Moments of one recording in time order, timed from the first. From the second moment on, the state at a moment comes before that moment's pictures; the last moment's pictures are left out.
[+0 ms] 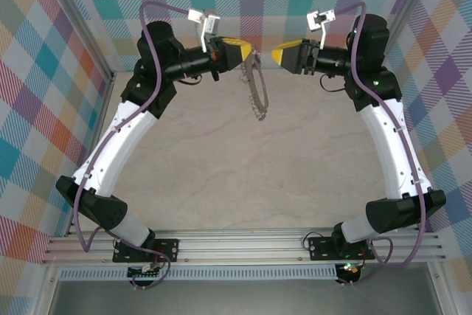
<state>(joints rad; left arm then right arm) -0.51 1.56 1.87 -0.19 0.75 -0.38 0.24 1.48 1.82 -0.43 -1.03 0.43</state>
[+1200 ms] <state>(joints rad) -0.55 1.58 1.88 -0.16 0.72 -0.40 0.31 1.48 1.76 -0.37 -1.06 0.47</state>
